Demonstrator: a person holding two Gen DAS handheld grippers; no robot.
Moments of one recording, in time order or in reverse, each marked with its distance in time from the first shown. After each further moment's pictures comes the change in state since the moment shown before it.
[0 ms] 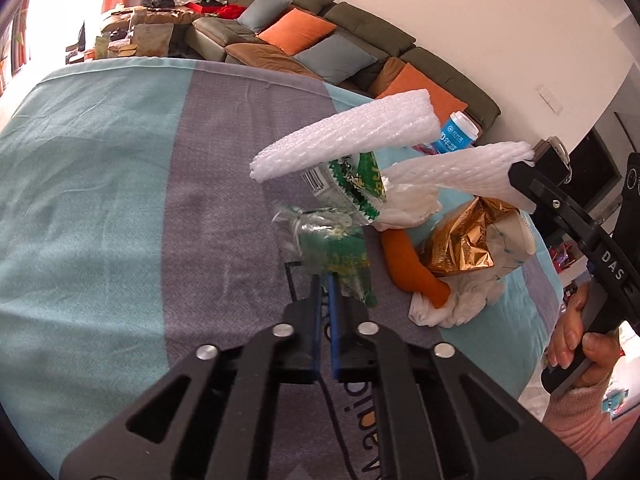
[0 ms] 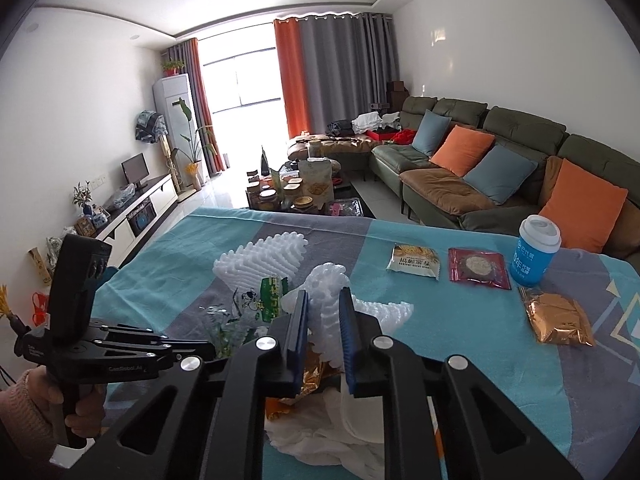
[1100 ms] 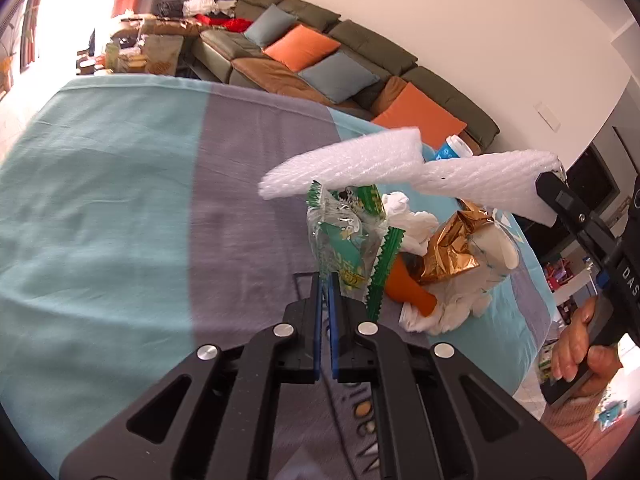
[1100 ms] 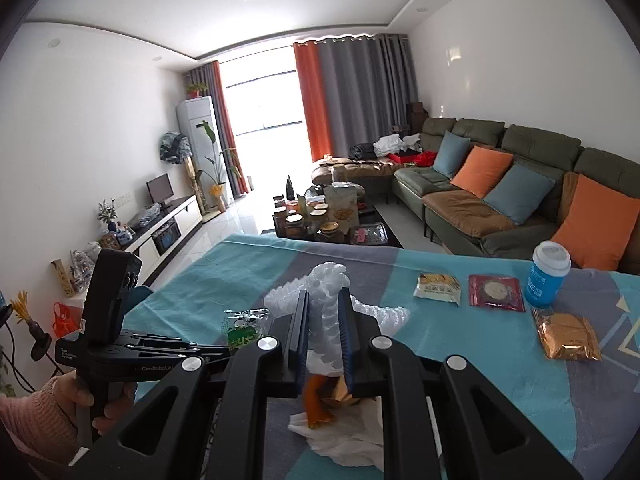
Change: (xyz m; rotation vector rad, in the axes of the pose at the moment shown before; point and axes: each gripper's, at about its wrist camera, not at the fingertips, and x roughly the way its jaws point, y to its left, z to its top) left arm -0.034 0.000 -0.005 -0.020 -0.070 0.008; right arm -0.032 0.017 0.013 -0.005 -0.091 0.093
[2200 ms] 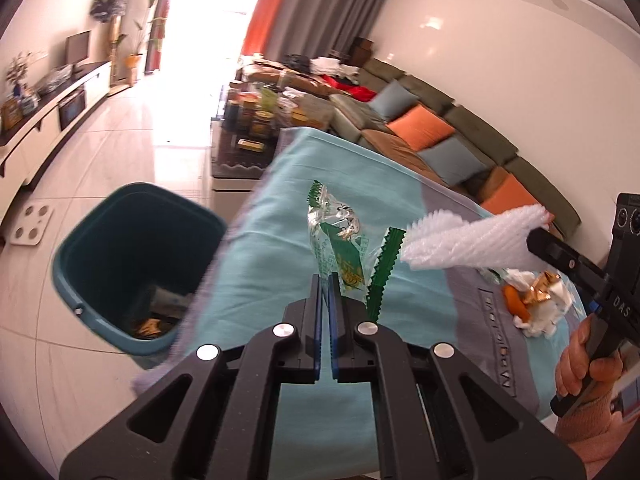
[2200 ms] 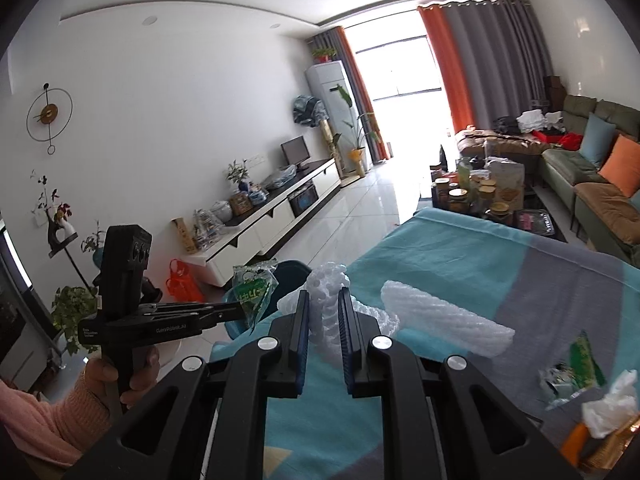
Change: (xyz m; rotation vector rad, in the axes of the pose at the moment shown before) left arm -0.216 0.145 -0.068 -0.229 -0.270 0.358; right arm 0.096 0.168 0.011 -0.101 0.147 0.521
